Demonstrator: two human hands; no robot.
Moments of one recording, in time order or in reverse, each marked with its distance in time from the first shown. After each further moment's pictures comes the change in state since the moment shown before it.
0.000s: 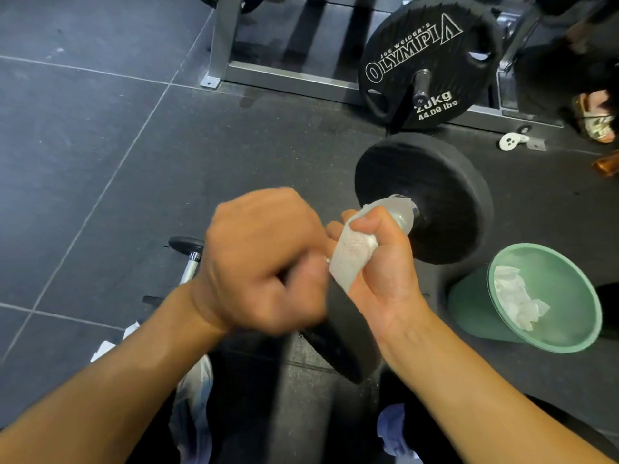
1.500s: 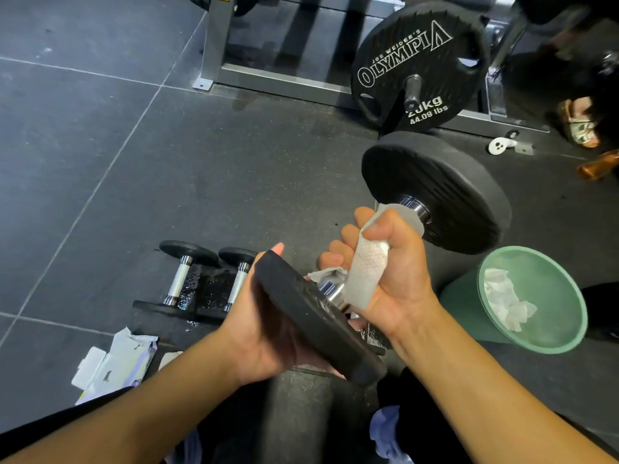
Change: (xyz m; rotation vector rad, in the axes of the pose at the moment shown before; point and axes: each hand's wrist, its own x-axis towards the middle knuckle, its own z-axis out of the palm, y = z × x) left_hand -0.049 0.005 0.037 -1.524 0.077 -1.787; right_hand 0.006 -0.020 -0.022 -0.079 -0.053 -0.048
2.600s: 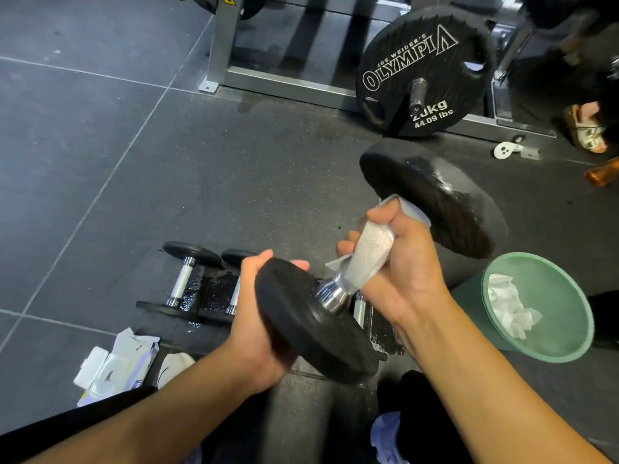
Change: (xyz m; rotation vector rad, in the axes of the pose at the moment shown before) left_hand 0.011 -0.008 -0.006 -0.042 0.130 0.354; right_hand 0.006 -0.014 0.009 -0.075 0.206 -0.062
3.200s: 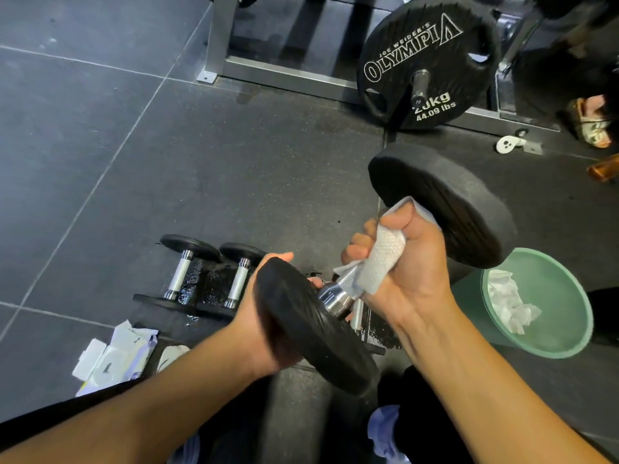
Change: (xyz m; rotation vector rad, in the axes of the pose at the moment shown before) left_hand 0.018 -0.003 -0.007 -0.113 0.030 -0.324; right_hand 0.005 0.004 -0.015 0.056 -0.008 -0.035
